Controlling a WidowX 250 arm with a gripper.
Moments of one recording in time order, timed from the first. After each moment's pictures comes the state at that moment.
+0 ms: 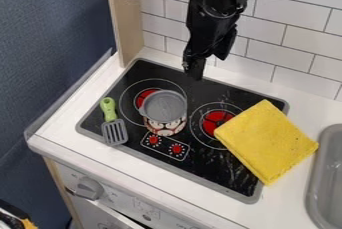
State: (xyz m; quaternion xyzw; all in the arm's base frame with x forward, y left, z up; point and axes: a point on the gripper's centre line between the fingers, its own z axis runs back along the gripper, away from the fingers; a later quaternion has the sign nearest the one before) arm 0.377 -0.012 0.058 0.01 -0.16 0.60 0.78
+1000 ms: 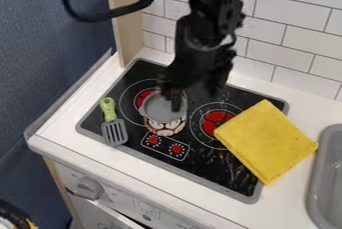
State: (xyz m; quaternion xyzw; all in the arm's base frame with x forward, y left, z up) arm 0.302 -0.027 0.051 0.04 -0.13 0.43 0.89
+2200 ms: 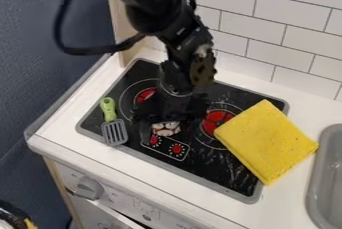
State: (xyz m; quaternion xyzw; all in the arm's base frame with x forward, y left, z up) arm 0.281 0.000 -0.003 0.10 -0.09 0.34 0.93
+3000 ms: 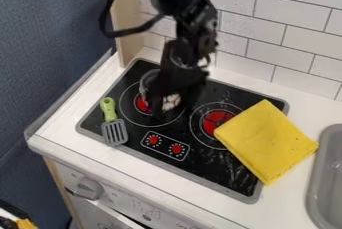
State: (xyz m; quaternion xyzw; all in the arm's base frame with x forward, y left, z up) arm 0.347 0.037 -0.010 0.09 -0.10 0.47 0.87
